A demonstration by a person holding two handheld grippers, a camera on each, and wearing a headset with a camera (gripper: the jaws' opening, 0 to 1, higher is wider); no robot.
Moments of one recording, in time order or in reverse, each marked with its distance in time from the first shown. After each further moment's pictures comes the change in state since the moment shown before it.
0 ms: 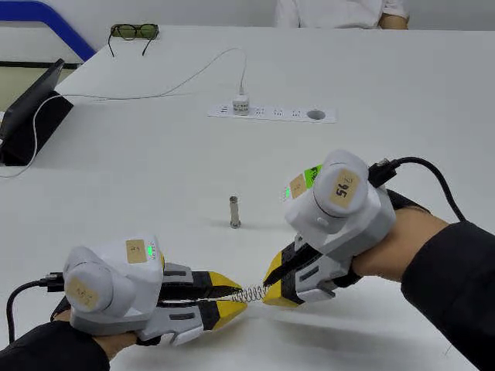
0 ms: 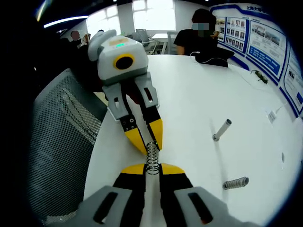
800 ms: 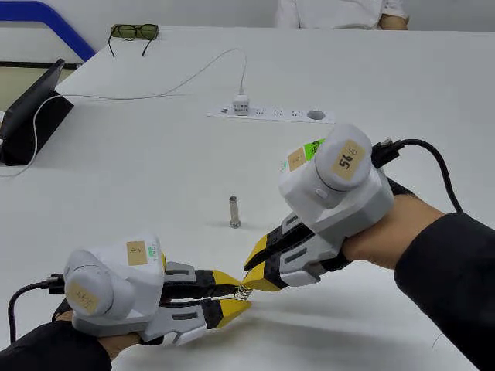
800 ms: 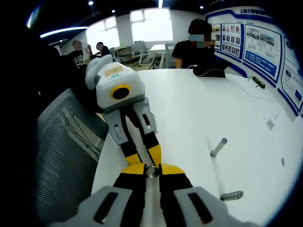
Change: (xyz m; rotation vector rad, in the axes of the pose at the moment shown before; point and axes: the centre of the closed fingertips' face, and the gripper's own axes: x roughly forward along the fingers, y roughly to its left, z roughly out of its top) left arm 0.002 -0.003 0.005 0.021 -0.029 -0.004; right arm -0.005 -0.001 0.036 0.025 -0.110 0.003
